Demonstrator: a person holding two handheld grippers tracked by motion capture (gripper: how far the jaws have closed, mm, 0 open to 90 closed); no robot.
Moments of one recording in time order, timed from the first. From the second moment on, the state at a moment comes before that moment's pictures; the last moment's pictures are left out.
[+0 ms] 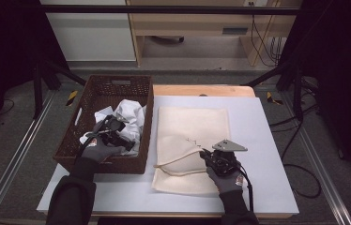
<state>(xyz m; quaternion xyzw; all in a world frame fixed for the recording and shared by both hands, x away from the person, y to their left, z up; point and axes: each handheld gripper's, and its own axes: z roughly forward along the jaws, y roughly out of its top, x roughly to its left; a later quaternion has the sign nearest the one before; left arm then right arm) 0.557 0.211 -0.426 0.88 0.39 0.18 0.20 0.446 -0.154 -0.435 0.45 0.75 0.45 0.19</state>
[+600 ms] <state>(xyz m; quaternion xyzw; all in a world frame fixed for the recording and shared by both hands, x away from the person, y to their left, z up) 0.562 0.215 -0.433 0.88 0.41 0.11 0.20 0.447 -0.154 -0.435 0.45 0.75 0.45 0.19</state>
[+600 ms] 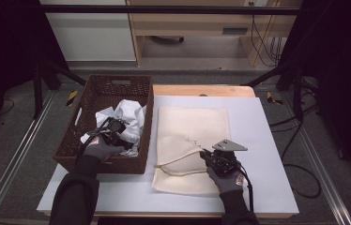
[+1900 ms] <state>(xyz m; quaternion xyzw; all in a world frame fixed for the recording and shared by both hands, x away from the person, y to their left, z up) 0.522 0.249 -0.366 0.74 0.40 0.29 0.46 0.447 -0.160 -0.434 0.45 0.74 0.46 0.18</state>
